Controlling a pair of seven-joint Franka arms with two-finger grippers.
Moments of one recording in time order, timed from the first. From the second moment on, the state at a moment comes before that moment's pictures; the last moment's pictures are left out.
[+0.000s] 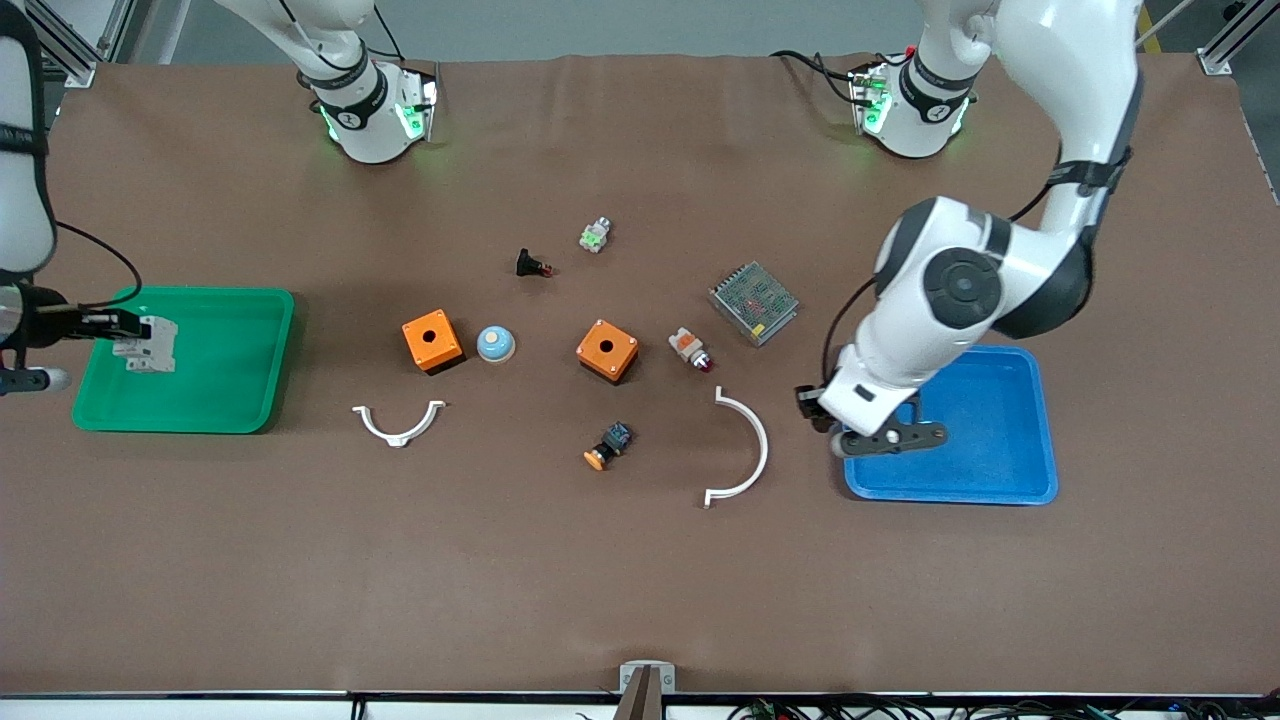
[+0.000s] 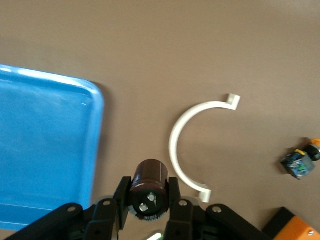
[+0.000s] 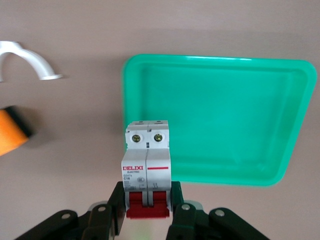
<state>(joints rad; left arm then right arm) -0.26 0.47 -0.21 -1.62 0.04 2.16 -0.60 -0.17 0.22 -0.10 -1.71 -0.01 1.64 -0.27</state>
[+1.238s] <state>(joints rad) -0.45 0.77 -0.20 -1.49 0.09 2.27 -0.77 0.52 0.48 -0.09 -1.63 0.17 1.97 0.52</state>
